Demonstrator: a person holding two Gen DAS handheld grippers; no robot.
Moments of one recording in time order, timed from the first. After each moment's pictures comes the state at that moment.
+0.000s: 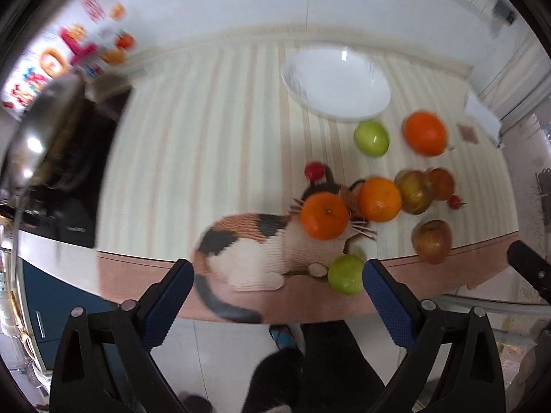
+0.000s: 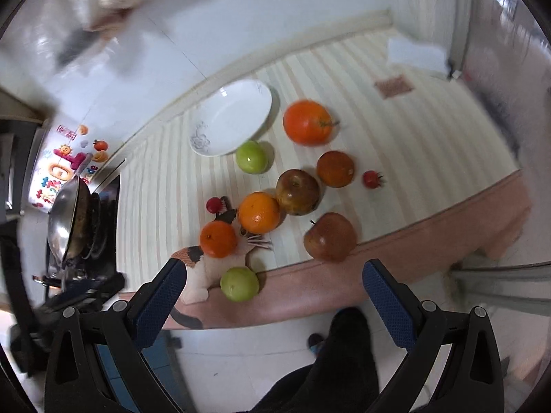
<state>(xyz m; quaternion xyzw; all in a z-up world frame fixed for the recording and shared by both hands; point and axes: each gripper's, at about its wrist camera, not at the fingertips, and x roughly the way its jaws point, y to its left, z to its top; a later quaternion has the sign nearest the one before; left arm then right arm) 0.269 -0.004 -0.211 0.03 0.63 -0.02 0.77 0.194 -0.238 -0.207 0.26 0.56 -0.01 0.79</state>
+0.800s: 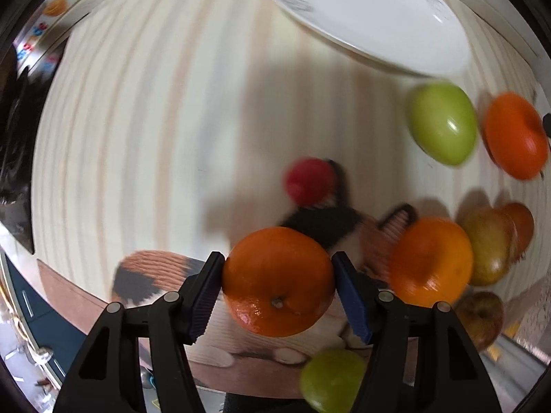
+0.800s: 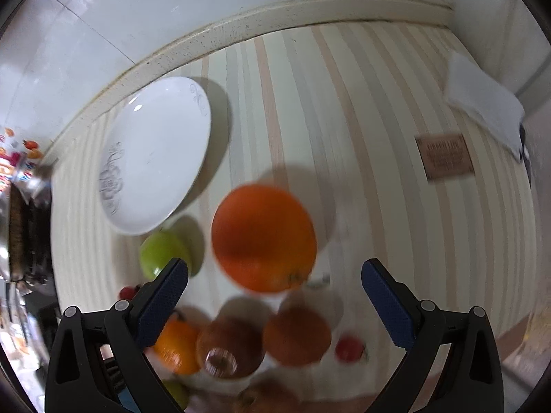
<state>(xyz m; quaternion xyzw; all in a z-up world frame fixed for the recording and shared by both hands) 0.349 -0.027 -0.339 0.01 0.72 0.02 0.69 0.423 -0.287 -0.317 0.14 0.64 -0.01 0.75</state>
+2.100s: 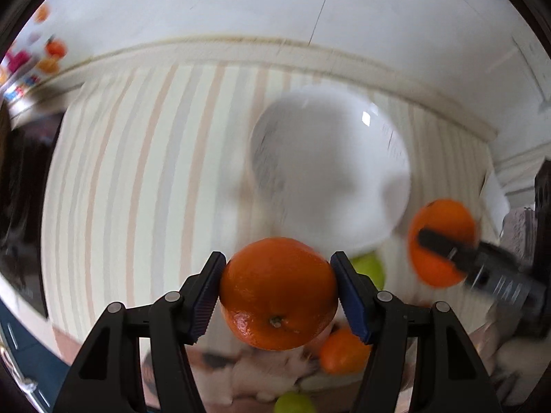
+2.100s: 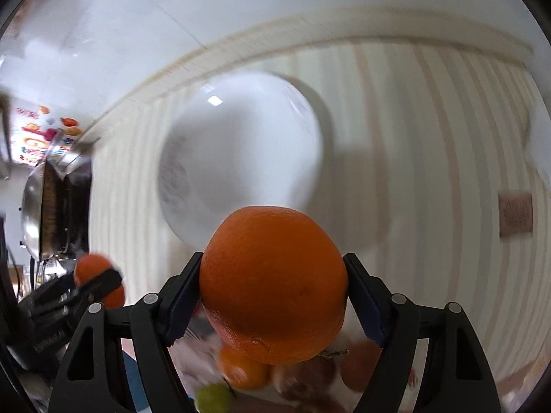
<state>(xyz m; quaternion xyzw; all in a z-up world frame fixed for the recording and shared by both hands) 0.439 0.002 -0.220 -0.06 0.65 -0.04 0.75 0.467 -0.230 -0.273 0.15 0.64 0.11 0.75</state>
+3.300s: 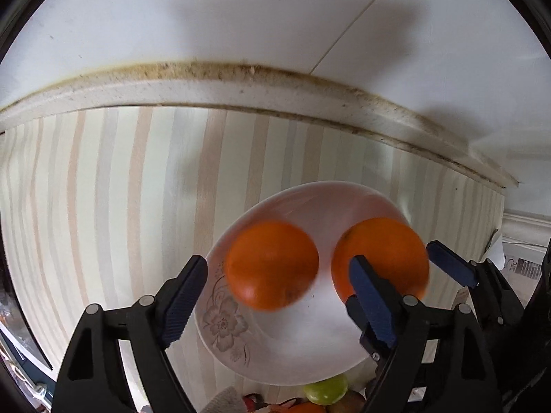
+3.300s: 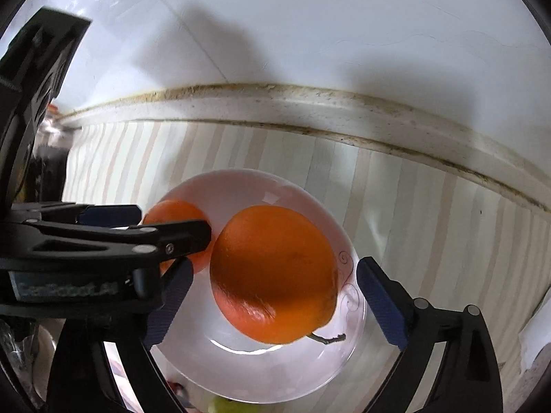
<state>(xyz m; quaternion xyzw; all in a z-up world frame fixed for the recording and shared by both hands) 0.590 -0.006 -0.264 -0.09 0.73 -0.05 0.67 0.605 -0.192 -0.300 0.05 0.65 0.14 0.75</state>
